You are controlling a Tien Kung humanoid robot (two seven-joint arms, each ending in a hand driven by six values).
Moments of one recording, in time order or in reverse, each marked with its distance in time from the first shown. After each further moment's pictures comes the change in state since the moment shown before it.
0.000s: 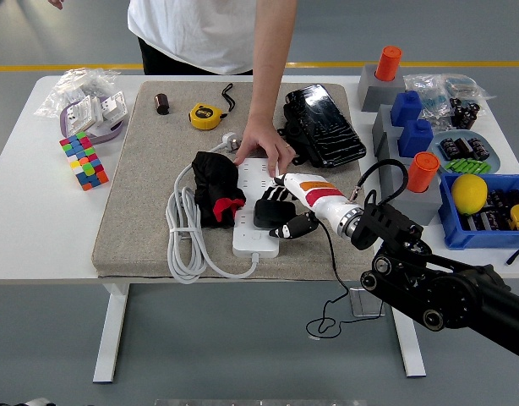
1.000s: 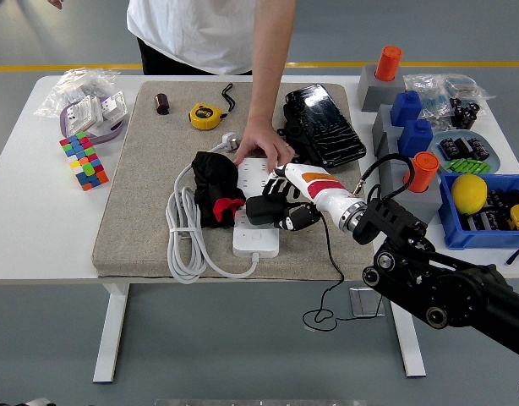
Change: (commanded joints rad) left arm 0.000 -0.002 -0.003 -0.001 0.001 -0.001 0.000; right arm -0.012 -0.009 0.047 0.041 0.011 -0.007 0.005
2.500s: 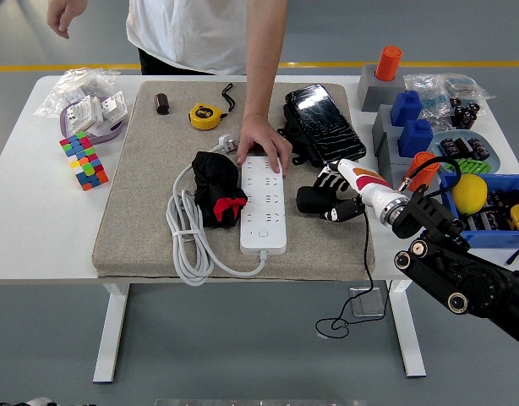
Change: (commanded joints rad) left arm -0.001 -0.001 -0.008 0.000 0.003 -0.001 0.000; right arm -0.040 -0.035 0.138 -0.141 0.037 0.060 0.004
